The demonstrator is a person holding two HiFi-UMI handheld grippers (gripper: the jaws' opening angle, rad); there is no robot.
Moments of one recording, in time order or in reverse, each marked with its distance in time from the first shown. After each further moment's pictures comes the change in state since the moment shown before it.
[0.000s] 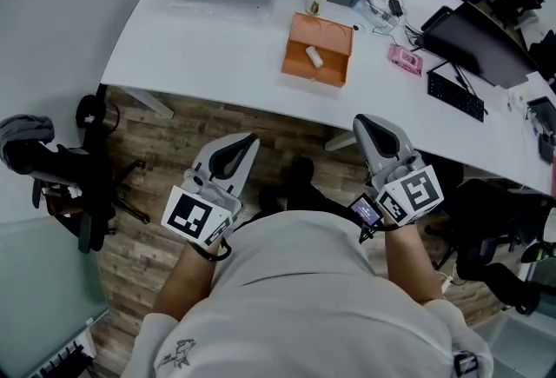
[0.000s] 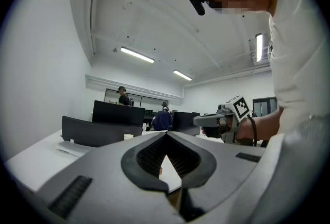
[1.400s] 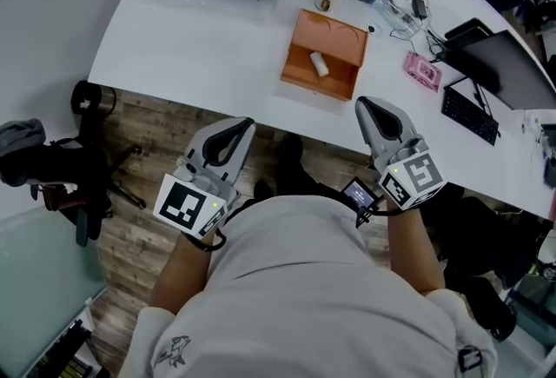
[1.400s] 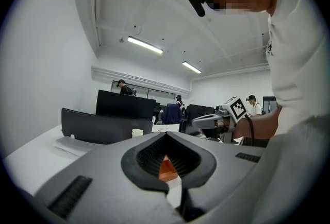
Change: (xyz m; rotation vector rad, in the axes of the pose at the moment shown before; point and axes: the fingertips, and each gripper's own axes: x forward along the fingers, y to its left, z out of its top) left arm 0.136 0.108 -0.028 -0.045 0.089 0.073; right arm 0.132 -0.141 -0.050 0.067 0.101 0.072
